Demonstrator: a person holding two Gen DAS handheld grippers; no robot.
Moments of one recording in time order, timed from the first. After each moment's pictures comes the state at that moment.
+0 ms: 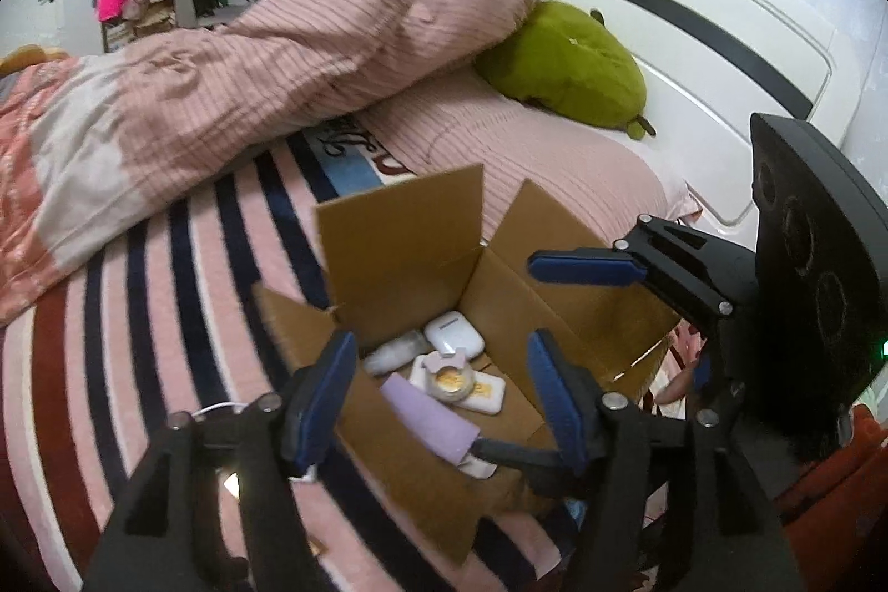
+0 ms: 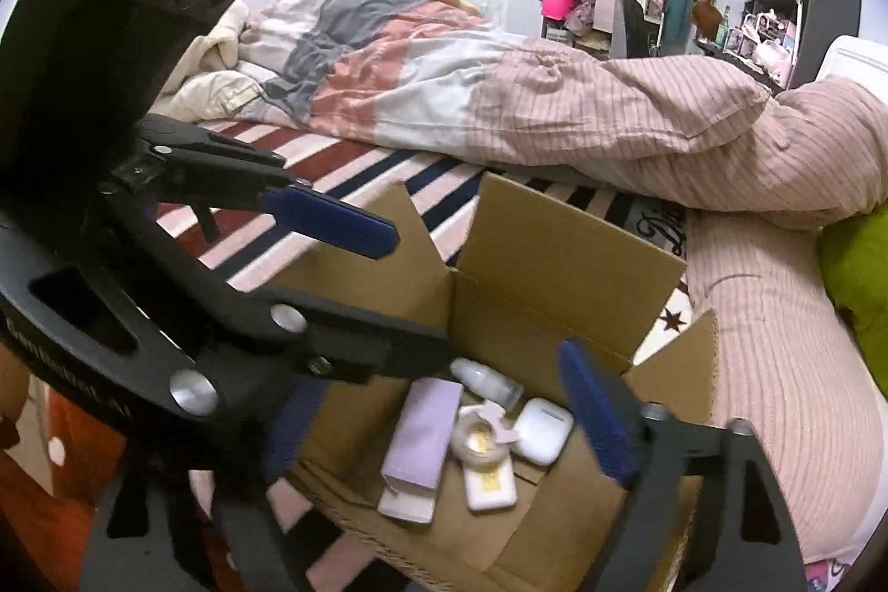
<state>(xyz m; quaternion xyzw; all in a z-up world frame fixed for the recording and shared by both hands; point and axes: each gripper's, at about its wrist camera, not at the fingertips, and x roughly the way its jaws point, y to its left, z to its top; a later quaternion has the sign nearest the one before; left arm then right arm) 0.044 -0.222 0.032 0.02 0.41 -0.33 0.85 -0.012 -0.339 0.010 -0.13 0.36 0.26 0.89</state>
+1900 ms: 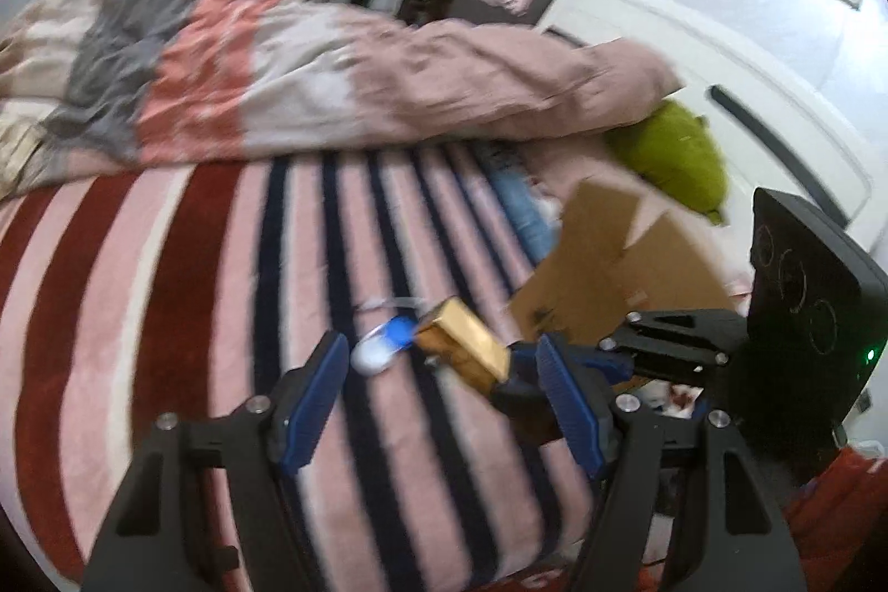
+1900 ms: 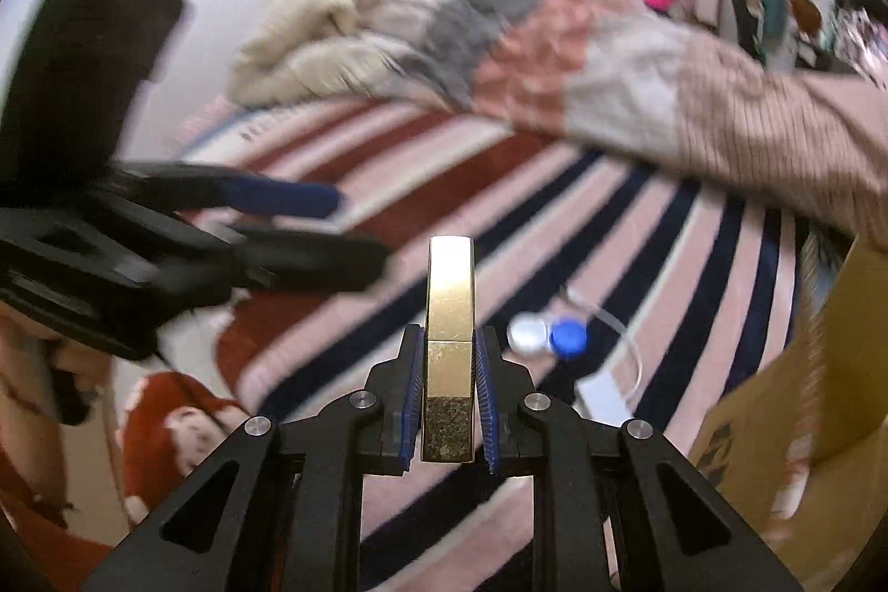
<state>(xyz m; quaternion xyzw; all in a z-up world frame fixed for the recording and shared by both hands) -0.009 -0.040 0.011 -0.11 0.38 -0.23 0.89 -0.038 -0.167 -0.017 -0.11 0.37 0.38 0.84</state>
